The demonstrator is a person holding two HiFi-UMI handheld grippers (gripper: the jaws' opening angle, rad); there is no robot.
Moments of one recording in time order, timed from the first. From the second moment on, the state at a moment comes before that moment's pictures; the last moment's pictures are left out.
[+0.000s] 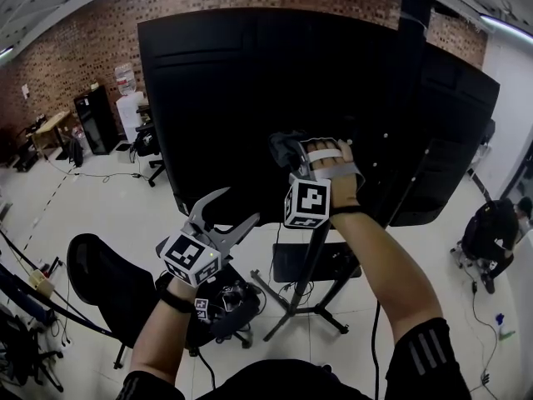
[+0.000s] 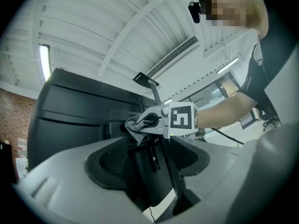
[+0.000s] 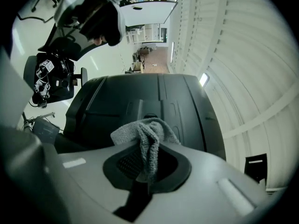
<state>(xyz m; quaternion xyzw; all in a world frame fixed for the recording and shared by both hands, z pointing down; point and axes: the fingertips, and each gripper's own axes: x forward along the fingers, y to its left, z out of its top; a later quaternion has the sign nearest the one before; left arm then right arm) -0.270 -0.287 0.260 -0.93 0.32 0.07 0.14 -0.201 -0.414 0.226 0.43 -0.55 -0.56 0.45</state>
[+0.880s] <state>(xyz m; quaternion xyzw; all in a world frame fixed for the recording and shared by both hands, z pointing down) -0.314 -0.281 0.270 -0.92 0.36 0.06 0.13 -0.289 -0.399 0.227 0.39 -0.65 -0.55 0.35</state>
